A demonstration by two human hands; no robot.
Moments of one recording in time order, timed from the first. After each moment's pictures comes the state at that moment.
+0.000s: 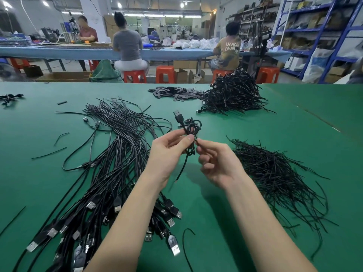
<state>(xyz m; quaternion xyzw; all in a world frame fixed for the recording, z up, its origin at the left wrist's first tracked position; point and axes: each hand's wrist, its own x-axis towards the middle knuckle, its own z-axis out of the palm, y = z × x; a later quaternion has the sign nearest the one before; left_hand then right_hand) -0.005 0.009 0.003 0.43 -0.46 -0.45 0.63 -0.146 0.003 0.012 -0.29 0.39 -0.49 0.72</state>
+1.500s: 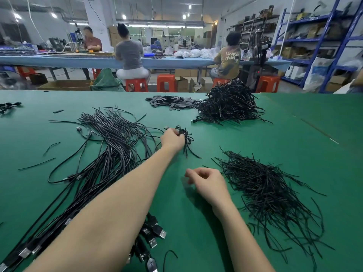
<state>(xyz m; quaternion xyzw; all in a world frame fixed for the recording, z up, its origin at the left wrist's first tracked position) -0.028 -0.145 -0.013 0.72 -0.49 -0.25 0.42 -0.162 -0.017 -0.043 -0.58 0.60 -0.39 0.39</state>
